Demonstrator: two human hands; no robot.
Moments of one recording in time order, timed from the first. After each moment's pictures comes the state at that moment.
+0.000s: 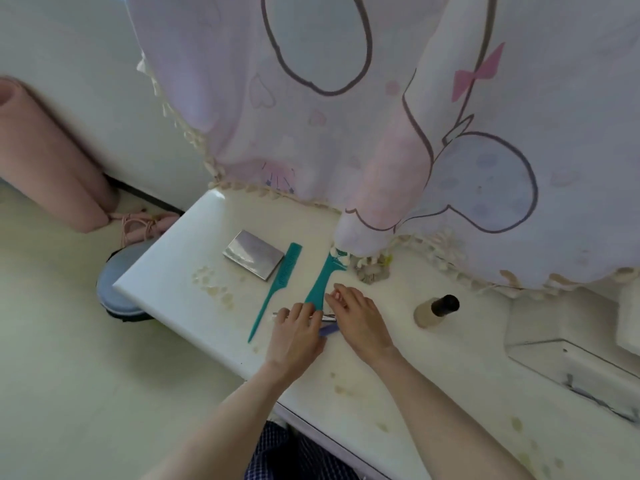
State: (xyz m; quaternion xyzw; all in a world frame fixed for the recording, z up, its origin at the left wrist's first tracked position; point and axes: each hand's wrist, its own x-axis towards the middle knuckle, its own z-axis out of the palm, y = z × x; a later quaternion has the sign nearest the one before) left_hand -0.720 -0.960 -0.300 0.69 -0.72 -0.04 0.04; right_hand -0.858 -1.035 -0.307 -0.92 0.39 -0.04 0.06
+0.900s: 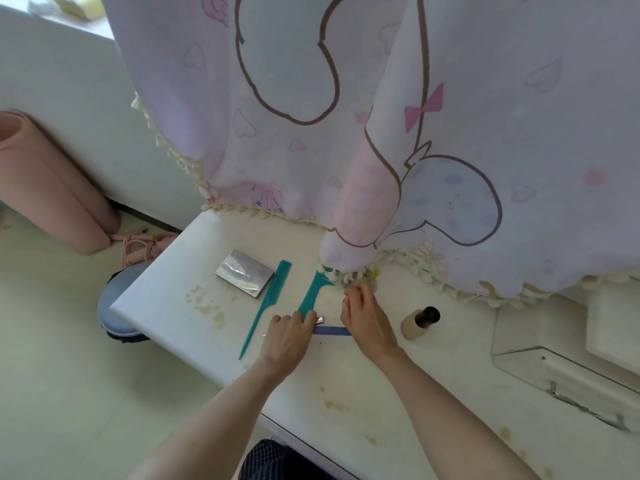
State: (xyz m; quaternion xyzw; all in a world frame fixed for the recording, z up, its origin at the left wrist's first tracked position) left_hand -0.723 -0.987 -0.270 0.69 -0.72 -0.08 -0.05; right_hand -0.876 -1.060 -0.277 -0.87 0.45 -0.21 0.08
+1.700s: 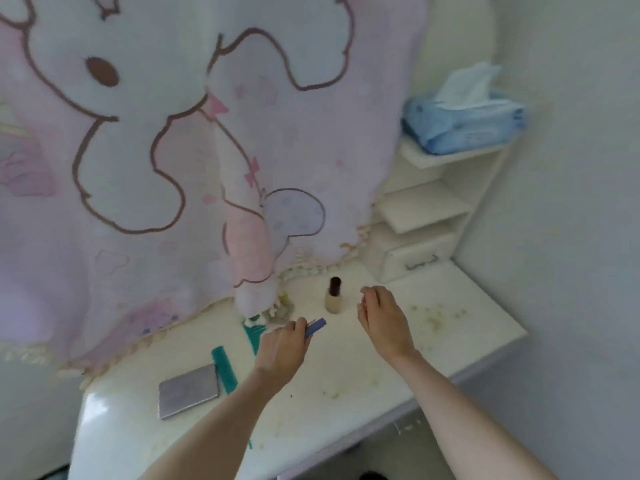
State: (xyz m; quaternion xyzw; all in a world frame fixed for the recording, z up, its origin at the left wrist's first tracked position) left_hand -0.713 -1.012 -0.190 0.35 -0.93 -0.02 0.12; right_hand -0.906 -0.931 -0.190 -0.57 0.78 -0.24 -0.14
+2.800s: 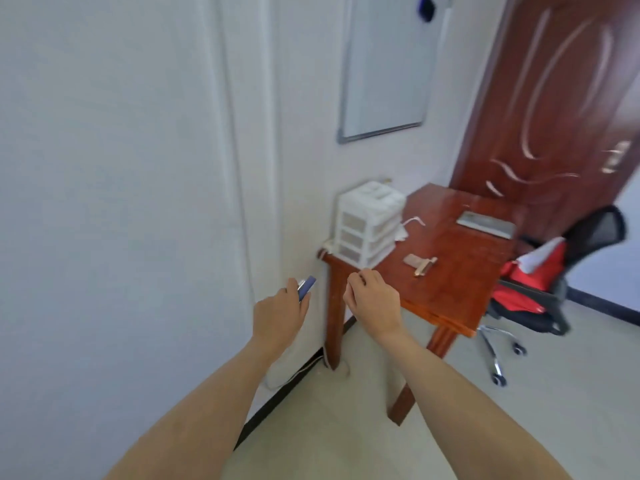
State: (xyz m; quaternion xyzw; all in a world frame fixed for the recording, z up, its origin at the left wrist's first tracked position) left_hand -0.927 -0.252 -0.066 -0.50 -0.81 -0.22 0.24; right_hand -0.795 -0.121 -0.071 0.27 0.85 0.17 -0.41
